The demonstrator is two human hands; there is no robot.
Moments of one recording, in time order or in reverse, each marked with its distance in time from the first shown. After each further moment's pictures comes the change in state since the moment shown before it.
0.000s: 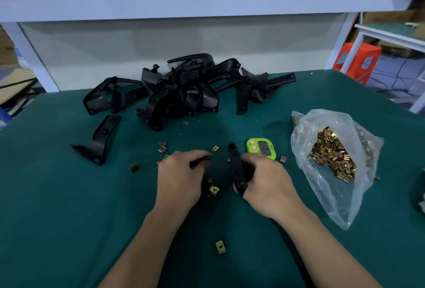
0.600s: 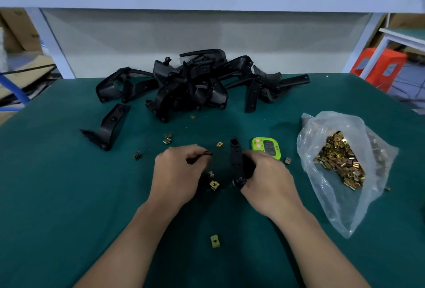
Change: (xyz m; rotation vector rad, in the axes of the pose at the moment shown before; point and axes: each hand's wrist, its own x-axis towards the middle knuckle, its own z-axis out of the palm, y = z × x) left_hand -0.007 0.007 -0.008 -0.025 0.029 0.019; right_hand 0.003 0.000 -0.001 -0.034 0.002 -0.047
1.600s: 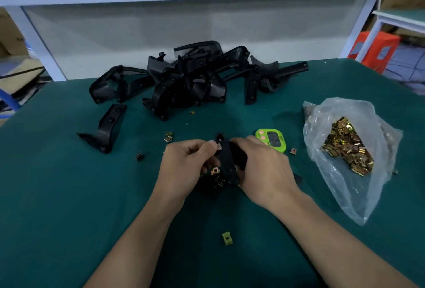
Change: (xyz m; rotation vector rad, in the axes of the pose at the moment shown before) left_hand 0.006 0.001 -0.004 -0.453 -0.196 -0.190; right_hand 0.007 -0.014 0.012 -0.121 0.082 -0.184
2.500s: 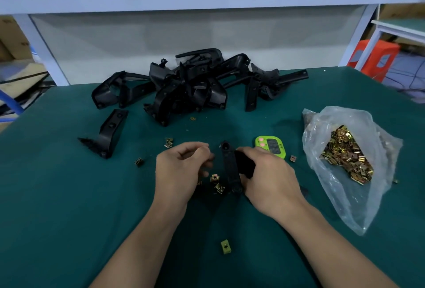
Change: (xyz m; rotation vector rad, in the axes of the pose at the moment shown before) left_hand -0.002 0.002 0.005 -0.158 0.225 -0.116; right_hand -0.005 0.010 -0.001 0.070 -0.014 0.119
